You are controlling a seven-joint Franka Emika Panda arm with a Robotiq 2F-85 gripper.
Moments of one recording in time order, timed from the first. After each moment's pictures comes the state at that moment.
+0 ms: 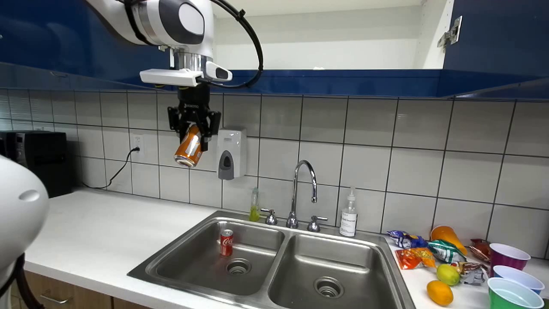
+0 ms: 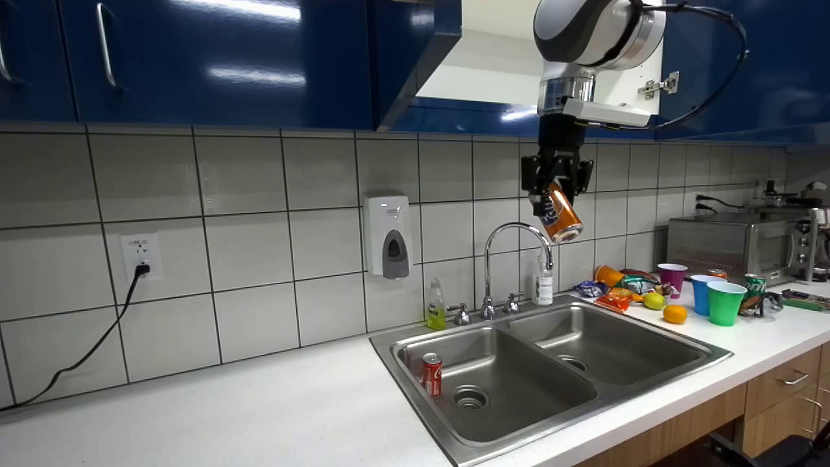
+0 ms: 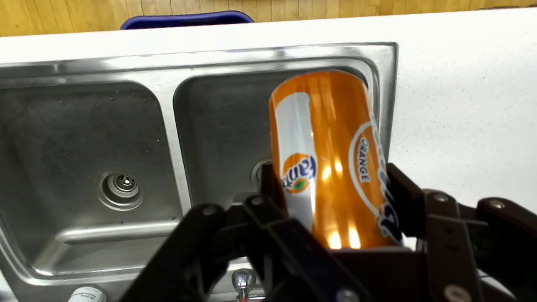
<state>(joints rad) 0.01 -0.49 -0.02 -2.39 0.04 1.98 -0.05</state>
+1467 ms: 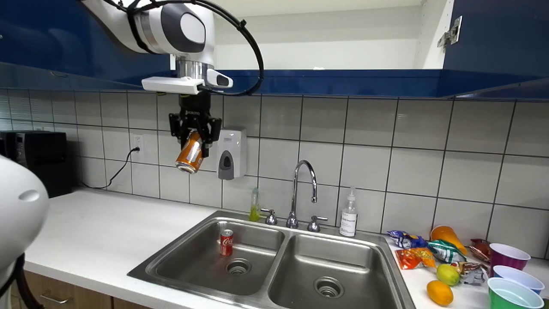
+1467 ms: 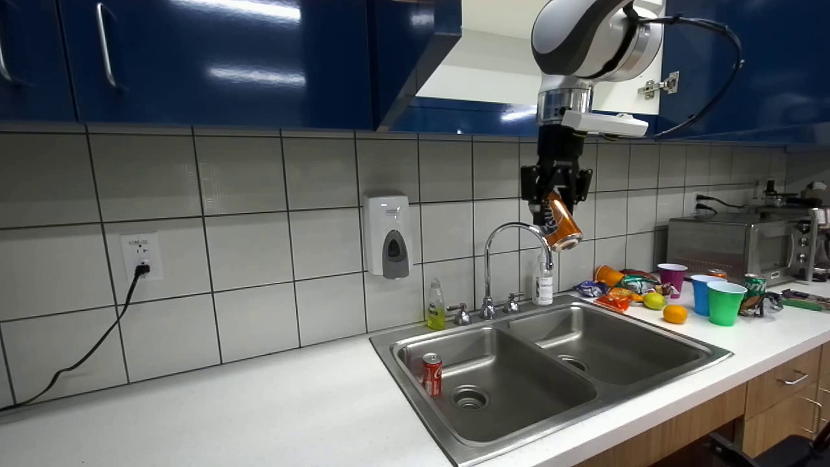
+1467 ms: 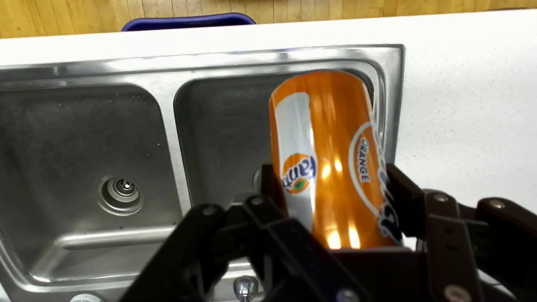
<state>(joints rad) 0.01 -0.46 -0.02 -2.41 0.03 2.02 -0.05</state>
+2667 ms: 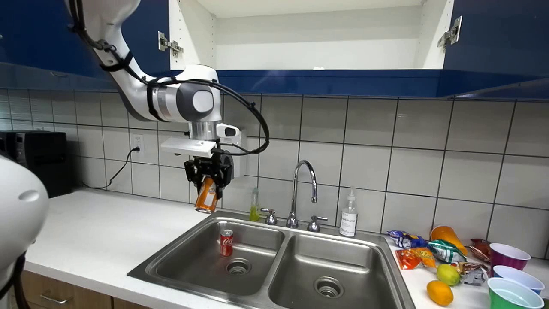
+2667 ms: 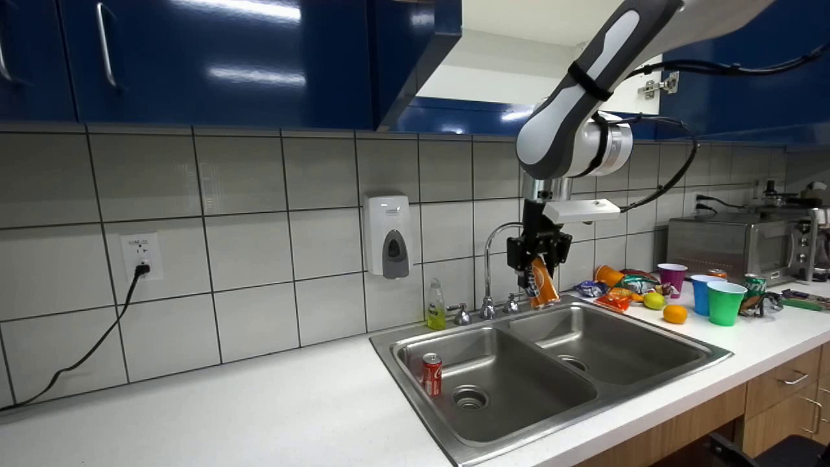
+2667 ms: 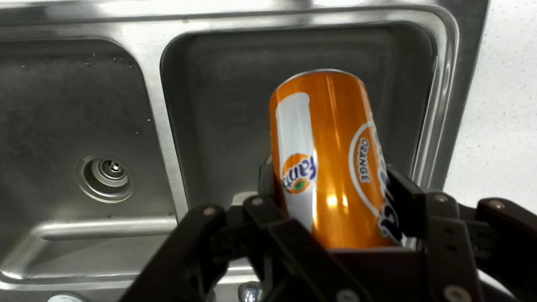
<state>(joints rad) 0.01 -0.19 -0.02 -2.53 -0.01 2.50 -0.05</state>
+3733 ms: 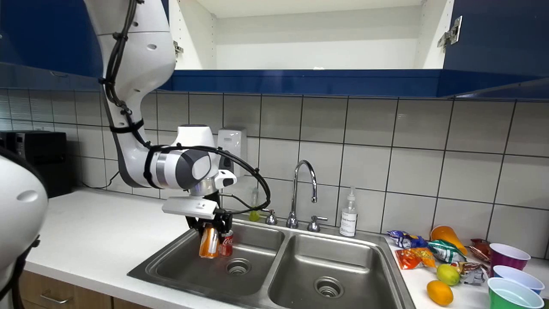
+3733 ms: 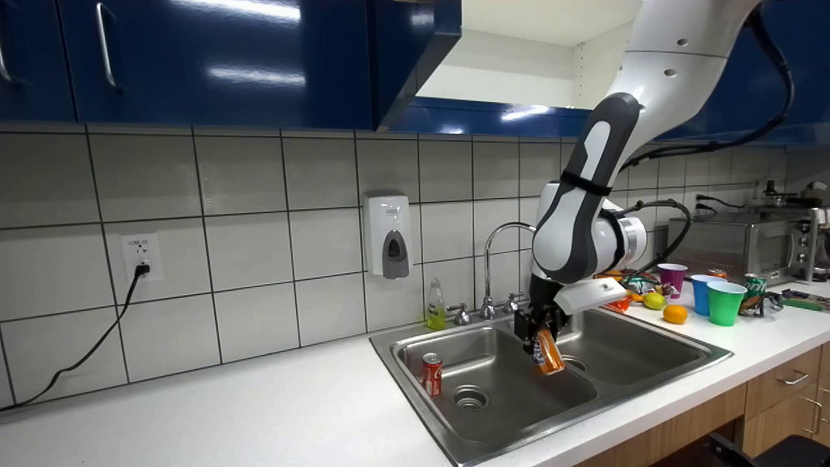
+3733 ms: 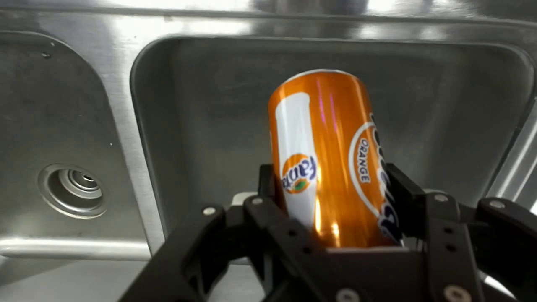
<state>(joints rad) 0.00 0.13 -0.04 -2.66 -0.11 3.03 -0.05</state>
